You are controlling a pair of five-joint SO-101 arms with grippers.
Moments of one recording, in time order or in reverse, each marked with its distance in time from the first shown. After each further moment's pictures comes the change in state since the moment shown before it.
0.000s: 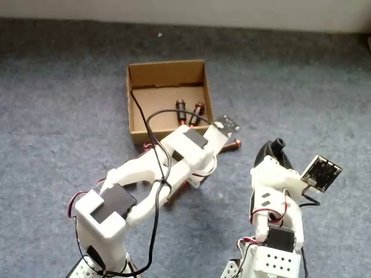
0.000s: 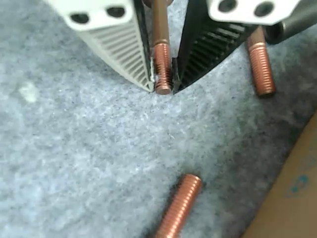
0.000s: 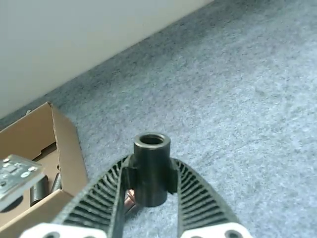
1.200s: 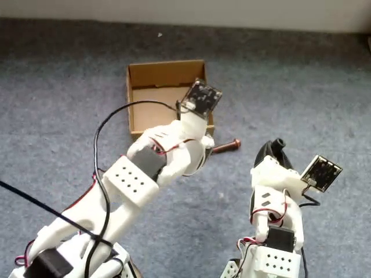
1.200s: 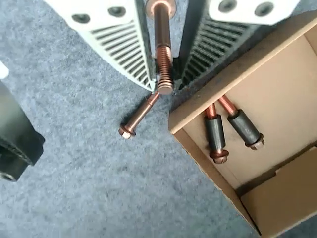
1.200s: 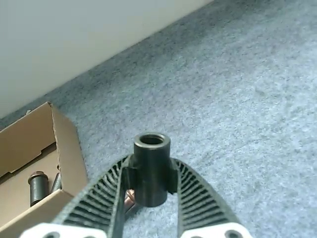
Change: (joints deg) left arm -0.4 -46.2 22.5 -22.5 8.4; right arm 0.0 0.0 0.0 0.0 0.0
